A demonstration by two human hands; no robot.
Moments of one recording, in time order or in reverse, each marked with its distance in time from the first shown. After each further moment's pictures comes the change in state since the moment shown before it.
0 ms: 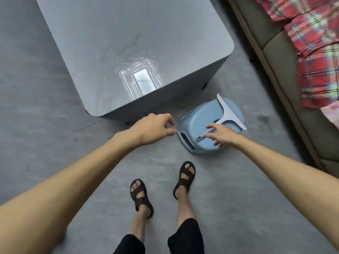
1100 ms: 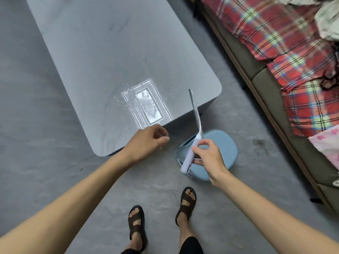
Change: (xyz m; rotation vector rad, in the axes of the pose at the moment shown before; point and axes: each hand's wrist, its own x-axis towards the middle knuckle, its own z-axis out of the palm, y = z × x) left_hand 0.014 0.044 -0.112 -0.443 0.174 -0.062; right_hand -0.077 -0.120 -0.048 0.975 0.273 -0.041
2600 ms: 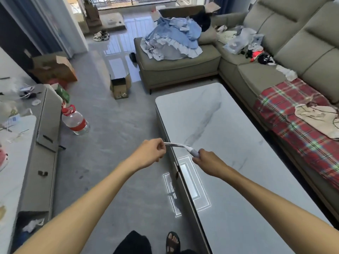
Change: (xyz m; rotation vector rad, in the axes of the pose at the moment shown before) left_hand 0.023 -0.128 -0.879 0.129 0.305 0.129; right_hand -0.010 -0.526 0.751 -1.229 -0.193 -0.455
